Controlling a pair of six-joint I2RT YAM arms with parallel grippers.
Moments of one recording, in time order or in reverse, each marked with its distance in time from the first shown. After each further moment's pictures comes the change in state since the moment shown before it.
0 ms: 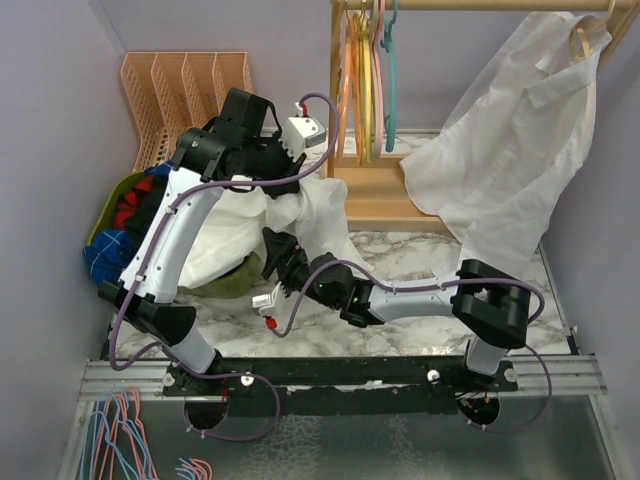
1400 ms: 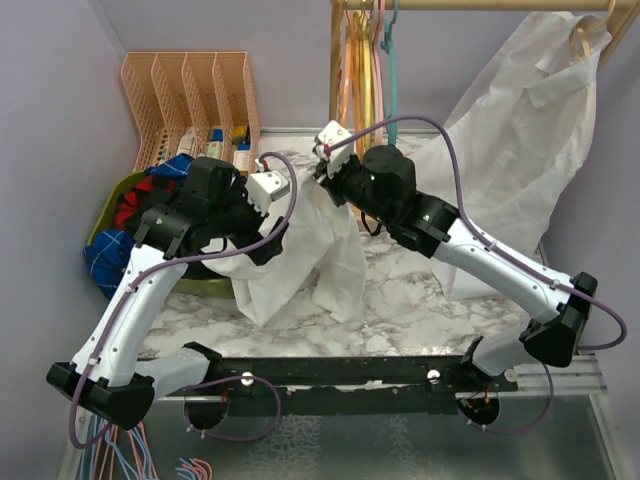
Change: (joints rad) left arm 0.046 -0.471 -0.598 0.121 -0.042 -0.074; right arm -0.283 -0.291 0.544 -0.872 -0.030 1.315
